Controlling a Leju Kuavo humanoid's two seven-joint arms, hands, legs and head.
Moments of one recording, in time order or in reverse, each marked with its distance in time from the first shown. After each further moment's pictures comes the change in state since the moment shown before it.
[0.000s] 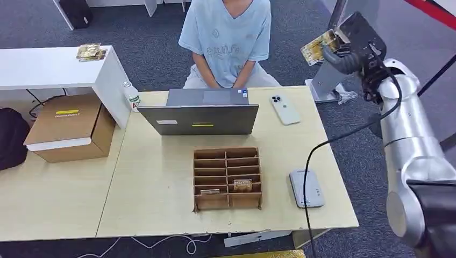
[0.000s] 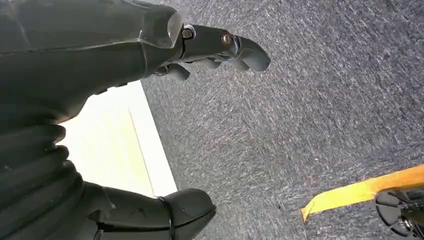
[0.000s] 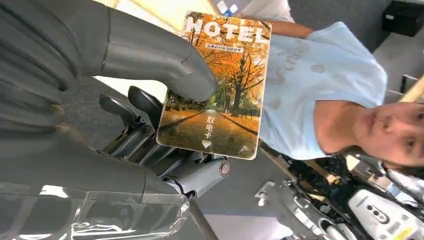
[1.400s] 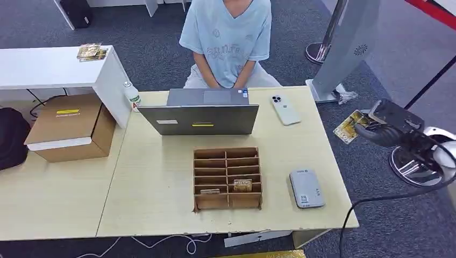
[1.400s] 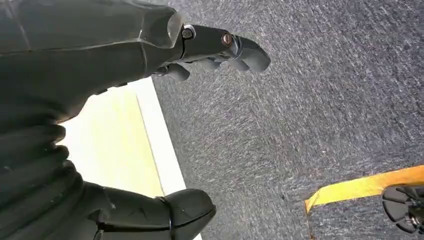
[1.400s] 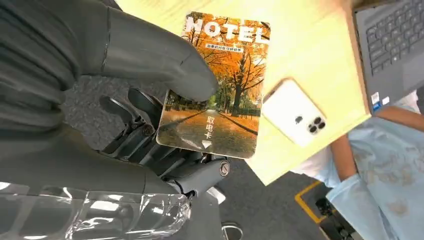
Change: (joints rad) left arm 0.000 -0.010 0.114 0.000 -0.072 -0.019 0.034; right arm 0.464 -0.452 0.168 -0.341 -0.346 0.163 0.016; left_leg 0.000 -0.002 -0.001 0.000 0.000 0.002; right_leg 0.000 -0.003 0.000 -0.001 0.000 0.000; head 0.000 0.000
